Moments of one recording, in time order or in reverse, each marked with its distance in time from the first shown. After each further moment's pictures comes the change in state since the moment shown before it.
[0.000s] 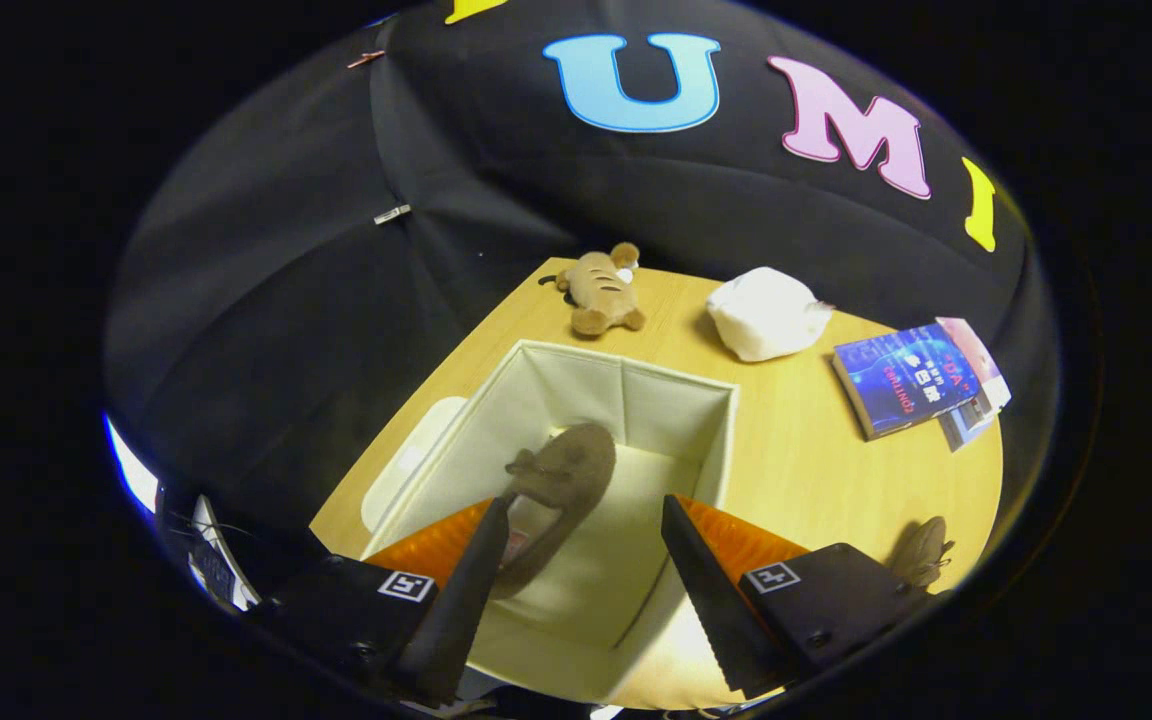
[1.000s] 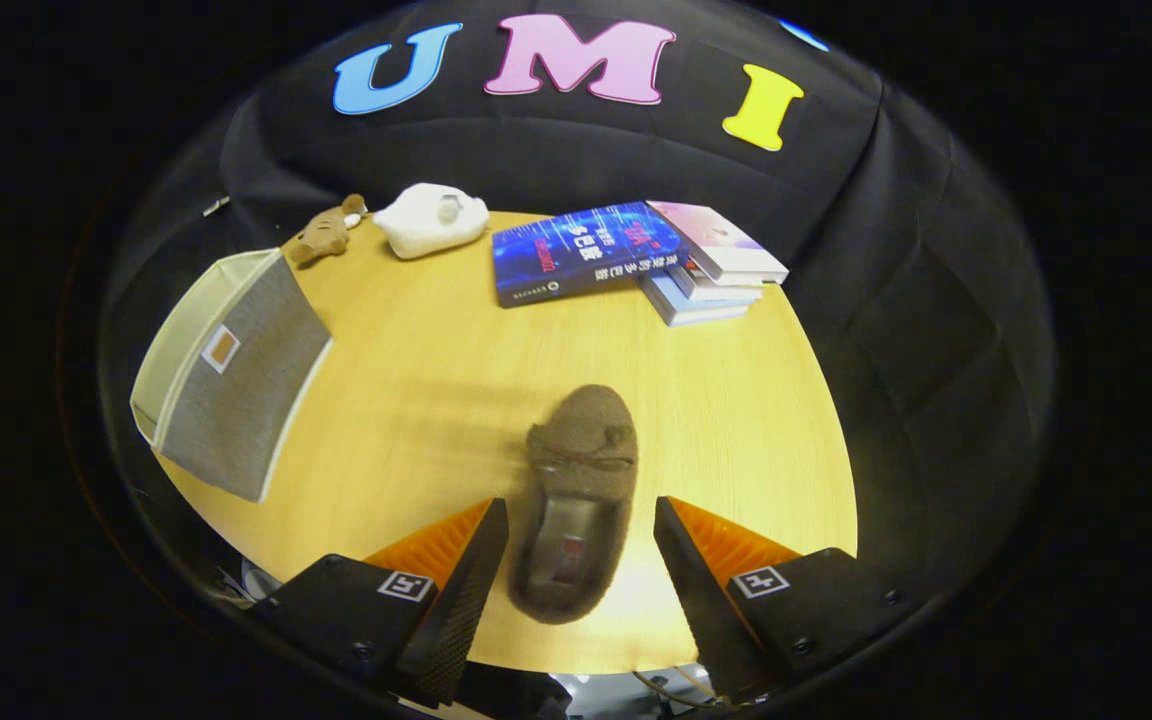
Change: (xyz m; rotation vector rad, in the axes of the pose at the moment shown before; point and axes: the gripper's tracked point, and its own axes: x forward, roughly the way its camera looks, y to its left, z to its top) arm -0.127 -0.352 -0.186 0.117 0.170 -0.435
